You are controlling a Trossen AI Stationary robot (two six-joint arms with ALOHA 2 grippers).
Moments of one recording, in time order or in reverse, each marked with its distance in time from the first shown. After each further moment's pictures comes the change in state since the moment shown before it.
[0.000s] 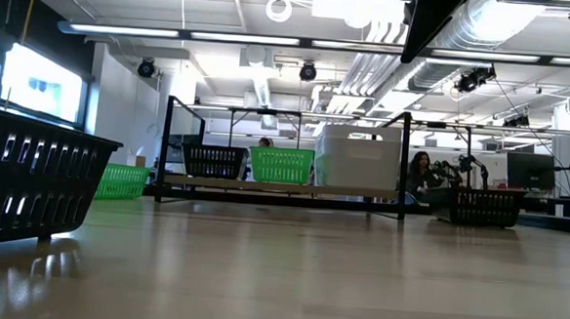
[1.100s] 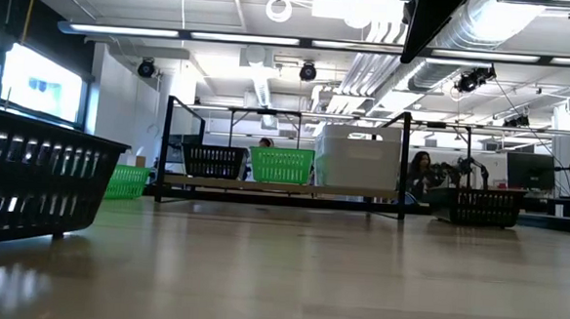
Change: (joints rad) left arm 0.046 0.196 0.000 0.025 -0.006 0.019; right arm 0.000 0.000 0.000 -0.003 0.010 -0.029
